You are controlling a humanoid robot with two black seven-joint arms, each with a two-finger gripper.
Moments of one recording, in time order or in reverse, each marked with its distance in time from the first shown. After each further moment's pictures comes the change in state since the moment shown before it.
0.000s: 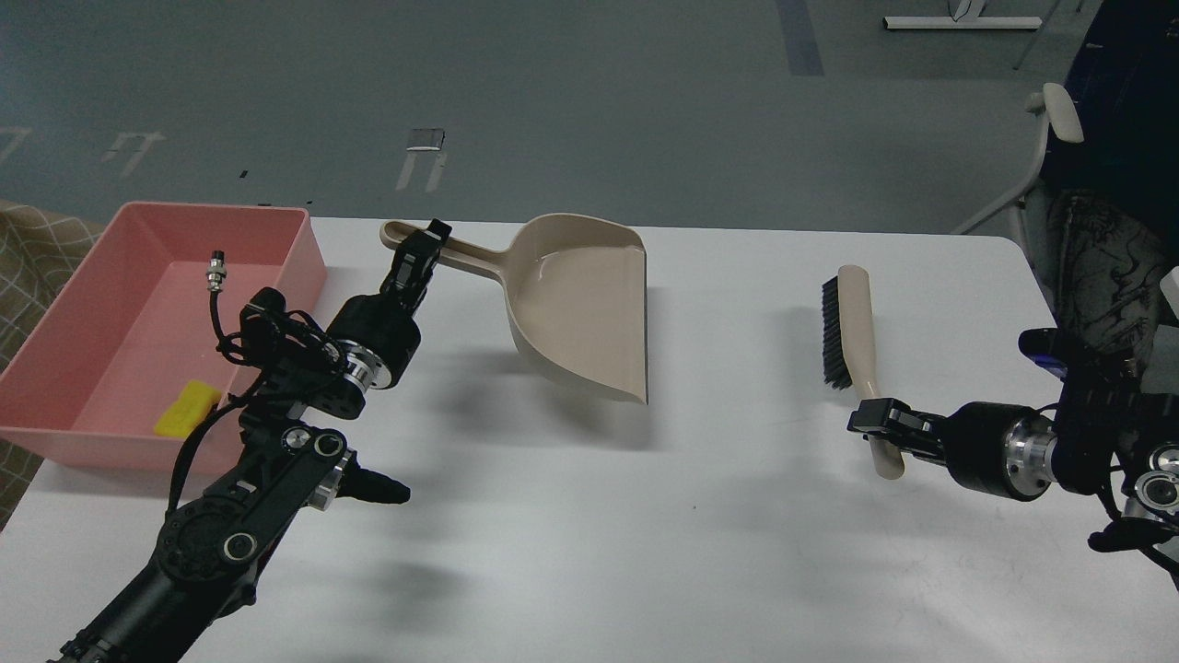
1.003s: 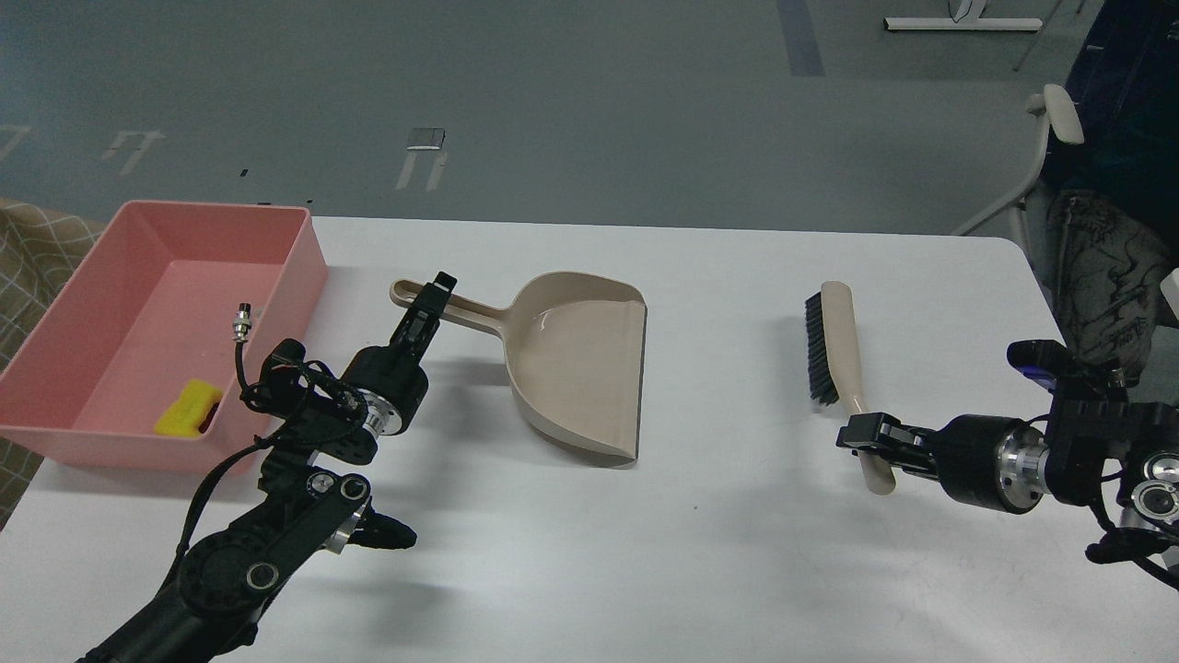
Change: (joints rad) left arm 0.026 0.004 0.087 0.077 -0.004 0.117 -0.035; right arm -0.012 0.004 0.000 0.016 0.003 0.034 0.010
